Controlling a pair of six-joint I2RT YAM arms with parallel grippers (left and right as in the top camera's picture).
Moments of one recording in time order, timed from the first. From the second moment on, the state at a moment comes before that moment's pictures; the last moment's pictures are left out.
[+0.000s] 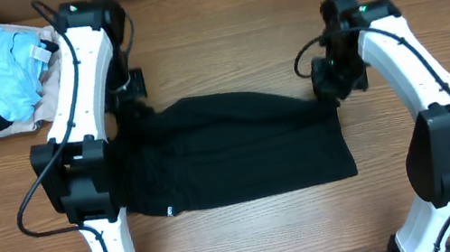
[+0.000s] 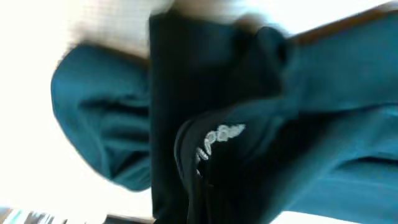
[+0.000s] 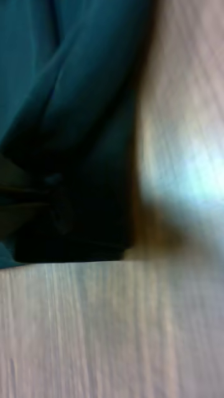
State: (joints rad) left arm -0.10 2.25 2.14 -1.68 -0.09 -0.26; right arm 0.12 1.93 1.55 -1.19 -0.12 0.29
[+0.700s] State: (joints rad) left arm -0.10 2.25 1.79 -1.67 -0.21 -0.31; right arm 0.02 1.93 1.35 -1.16 -0.13 0.30
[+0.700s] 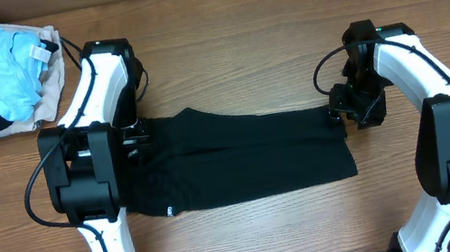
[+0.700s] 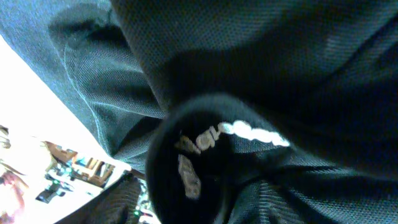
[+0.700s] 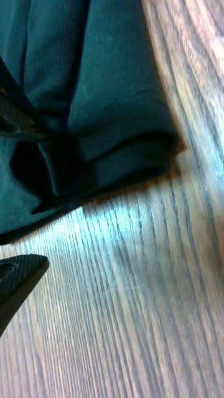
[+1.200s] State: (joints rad) left arm -0.07 2.25 2.01 -1.68 -0.18 -0.31; right arm 0.05 1.93 1.24 -1.01 -0.23 0.26
